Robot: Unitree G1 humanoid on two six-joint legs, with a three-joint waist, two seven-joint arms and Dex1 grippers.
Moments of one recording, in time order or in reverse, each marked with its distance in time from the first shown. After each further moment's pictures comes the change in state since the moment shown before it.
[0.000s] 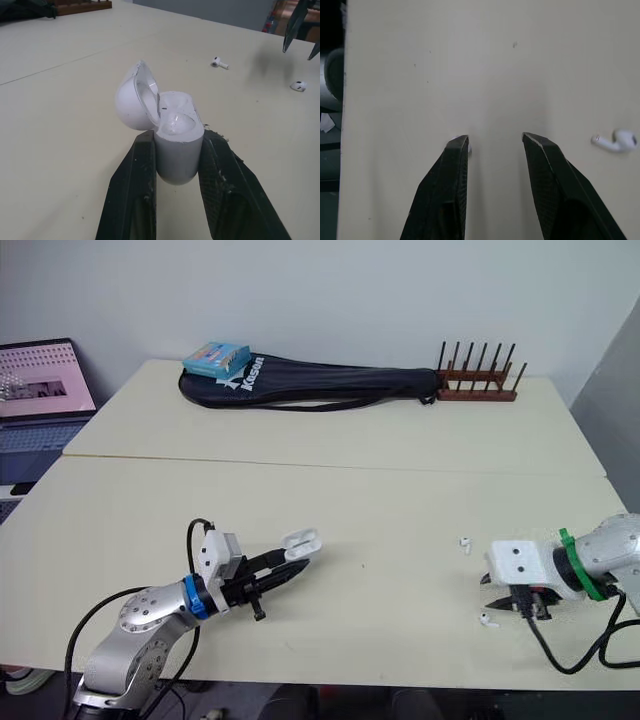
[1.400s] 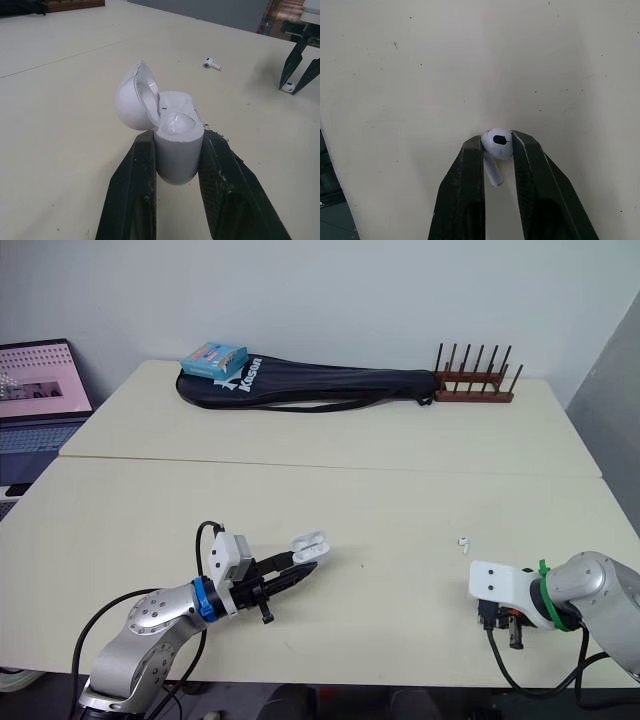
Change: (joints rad) left arm 0.005 -0.007 -0.039 -0.039 0.001 0.035 0.043; right arm 0.021 0.080 0.155 -0.084 -0.051 0.279 -0.168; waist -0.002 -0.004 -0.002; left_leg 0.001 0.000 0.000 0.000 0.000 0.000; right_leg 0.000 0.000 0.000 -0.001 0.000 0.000
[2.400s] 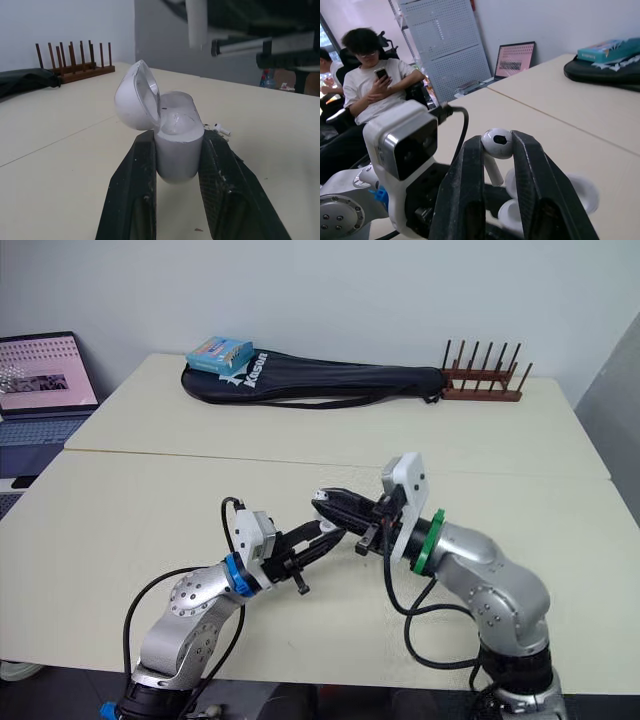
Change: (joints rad) left arm -0.141 -0.187 -0.071 0.029 0.060 -0.112 0.094; right arm -0.258 1.012 -0.075 -0.054 0.518 0.060 -0.622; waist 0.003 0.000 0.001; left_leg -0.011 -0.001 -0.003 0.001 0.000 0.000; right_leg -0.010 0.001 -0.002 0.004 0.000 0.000
